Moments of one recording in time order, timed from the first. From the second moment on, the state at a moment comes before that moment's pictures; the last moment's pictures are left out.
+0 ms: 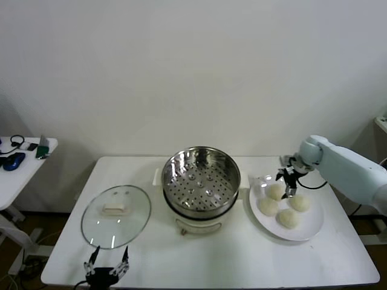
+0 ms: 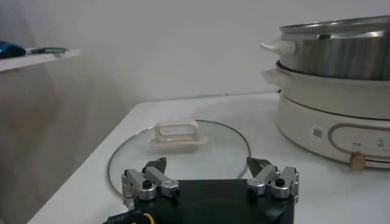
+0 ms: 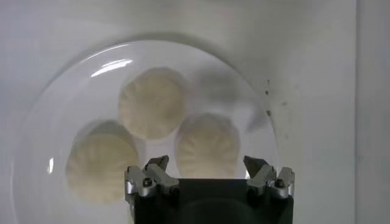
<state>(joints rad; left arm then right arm) 1.83 -1.50 -0.66 -1.99 -0.06 -0.01 0.02 0.14 0.88 -1.02 0.79 0.06 -0.07 -1.06</state>
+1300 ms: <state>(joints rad) 1.84 -1.49 -0.66 -1.99 -0.04 -0.02 0.01 0.69 0.96 -1.34 1.02 0.26 0.24 -1.11</state>
